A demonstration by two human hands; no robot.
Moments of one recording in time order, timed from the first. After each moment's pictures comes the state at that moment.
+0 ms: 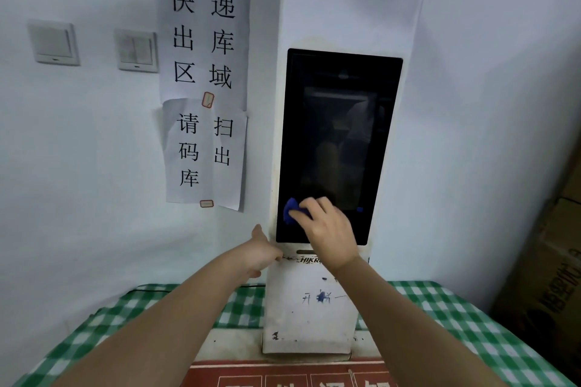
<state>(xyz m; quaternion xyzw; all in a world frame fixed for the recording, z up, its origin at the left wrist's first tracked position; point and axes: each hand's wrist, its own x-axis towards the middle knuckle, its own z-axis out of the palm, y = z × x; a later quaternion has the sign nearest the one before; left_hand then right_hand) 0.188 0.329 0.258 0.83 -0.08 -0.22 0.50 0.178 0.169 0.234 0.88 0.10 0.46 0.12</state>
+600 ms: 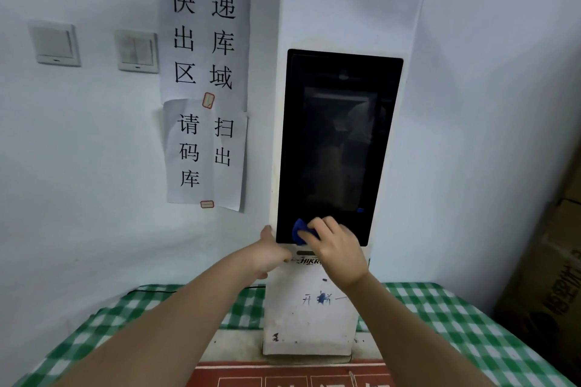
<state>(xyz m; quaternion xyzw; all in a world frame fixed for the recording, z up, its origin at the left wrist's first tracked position) 0.181 0.320 0.262 0.84 -0.10 -0.23 0.49 0.168 0.148 0.204 0.88 0.14 0.43 0.15</state>
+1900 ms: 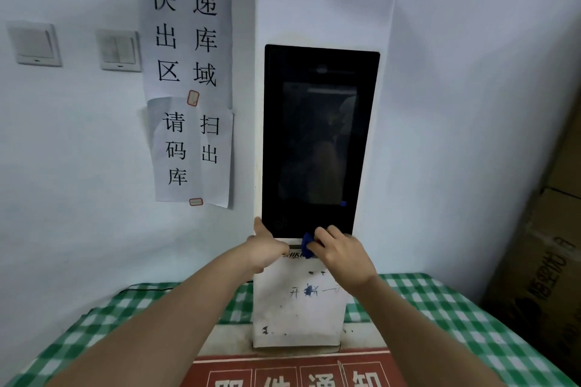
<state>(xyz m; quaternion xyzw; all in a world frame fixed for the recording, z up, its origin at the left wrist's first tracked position) 0.181 0.298 0.252 0.86 -0.10 -0.21 0.46 0.140 0.114 0.189 0.93 0.10 0.32 0.16</state>
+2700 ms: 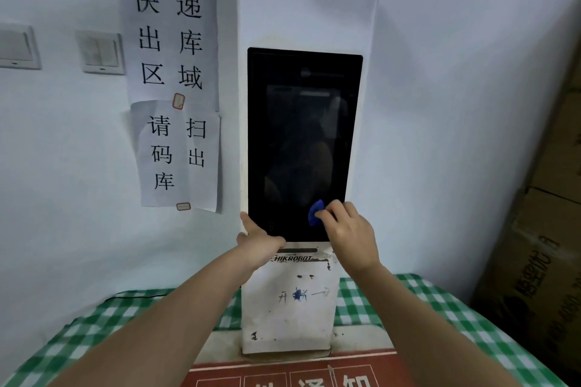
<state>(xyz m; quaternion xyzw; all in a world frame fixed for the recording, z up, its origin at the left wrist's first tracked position) 0.192 0.279 0.246 0.85 -0.06 -0.18 0.49 0.135 0.098 0.230 0.90 0.00 0.43 0.11</state>
